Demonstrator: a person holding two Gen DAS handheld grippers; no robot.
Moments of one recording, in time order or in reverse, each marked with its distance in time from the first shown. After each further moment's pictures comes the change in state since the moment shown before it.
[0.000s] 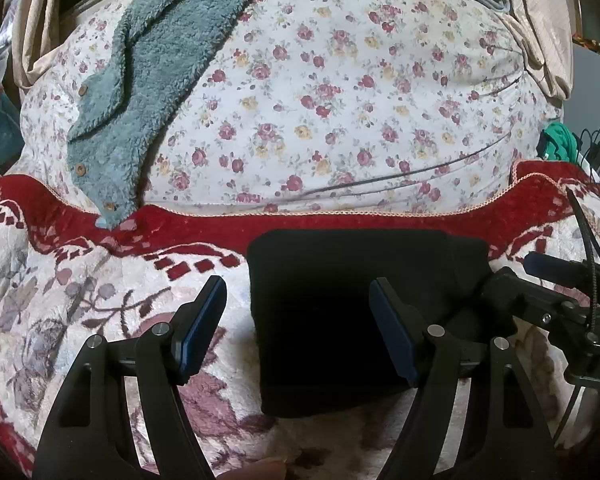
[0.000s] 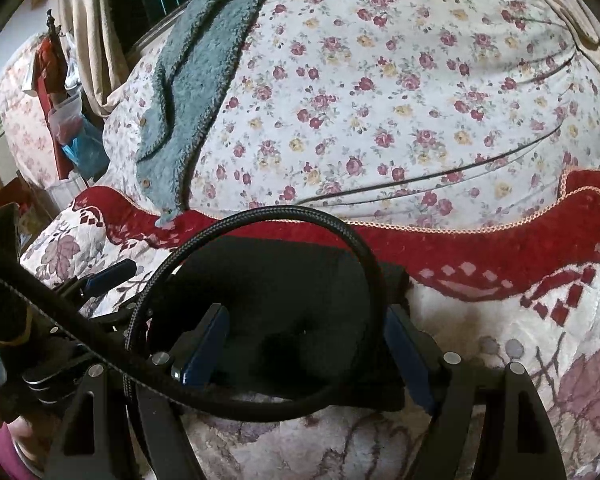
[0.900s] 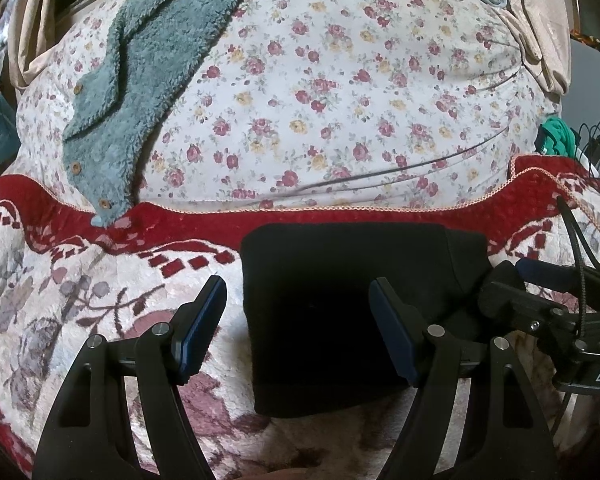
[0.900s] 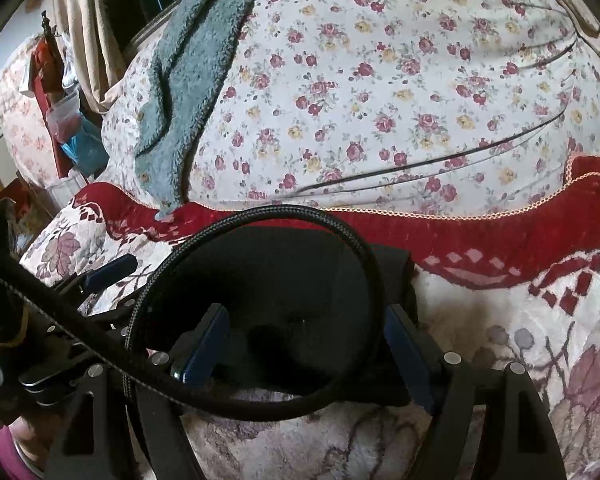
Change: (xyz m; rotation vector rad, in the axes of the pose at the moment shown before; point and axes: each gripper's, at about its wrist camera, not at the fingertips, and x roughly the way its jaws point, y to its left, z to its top) left arm 0.004 -0.003 -0.002 0.007 0.012 -0.008; right arm 0.009 -0.002 -0.005 0.015 0.025 0.012
